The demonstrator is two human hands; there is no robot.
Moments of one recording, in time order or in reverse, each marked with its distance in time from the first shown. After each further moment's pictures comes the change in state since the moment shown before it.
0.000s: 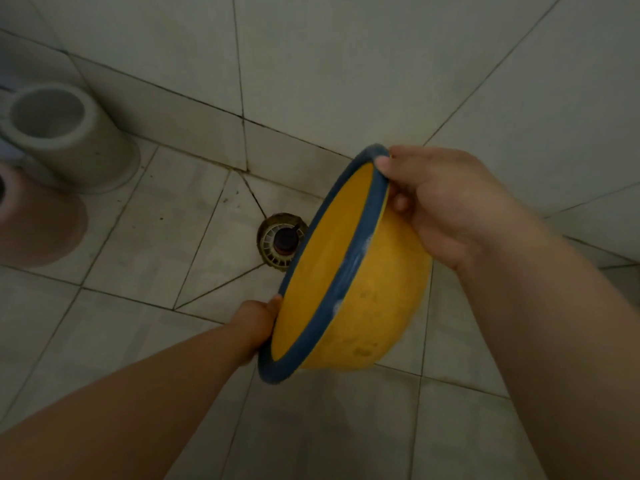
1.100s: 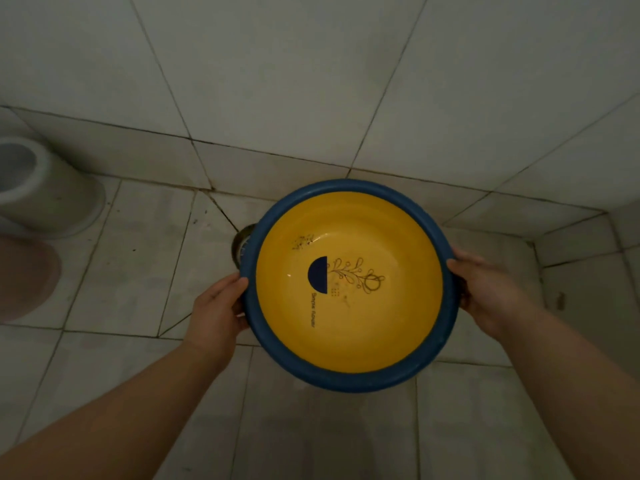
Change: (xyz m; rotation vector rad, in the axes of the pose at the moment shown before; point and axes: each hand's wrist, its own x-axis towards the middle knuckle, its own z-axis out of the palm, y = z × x) left_hand -0.019 0.017 -0.012 -0.554 0.014 0.377; right_hand -0.004 0.149 -0.145 0.083 0.269 0.350
